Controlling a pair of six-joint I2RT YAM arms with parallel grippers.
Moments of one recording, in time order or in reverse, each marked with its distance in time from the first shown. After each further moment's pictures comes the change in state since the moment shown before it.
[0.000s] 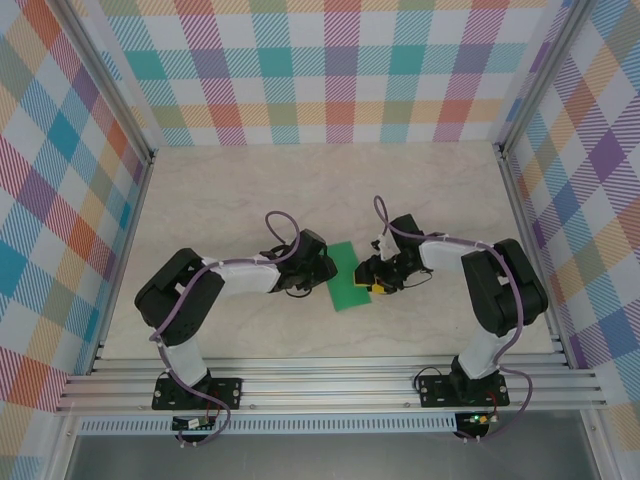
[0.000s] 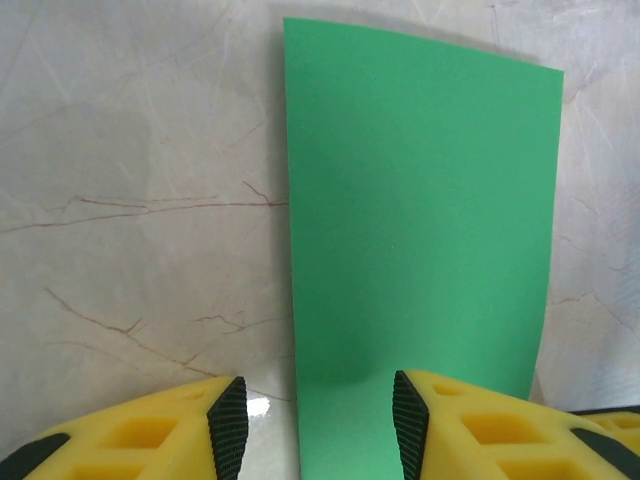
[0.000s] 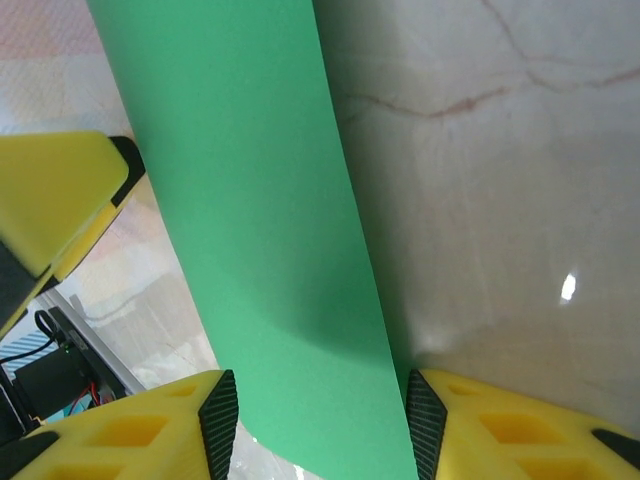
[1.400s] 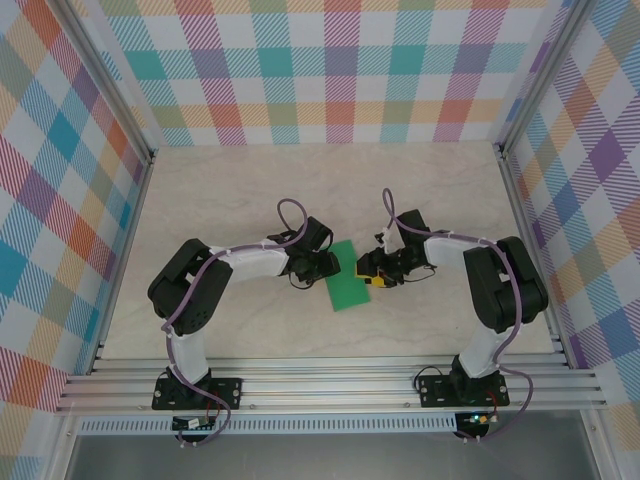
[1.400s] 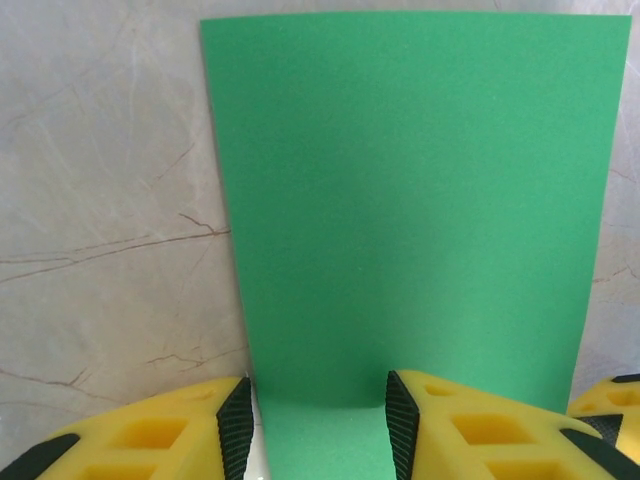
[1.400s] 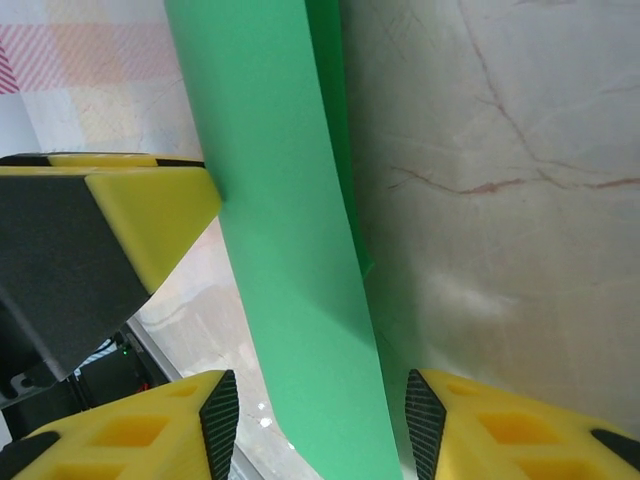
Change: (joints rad) left arm 0.020 0.091 0.182 -0.214 0.091 0.132; right arm -0.056 0.029 0.022 0.055 -0.088 0.012
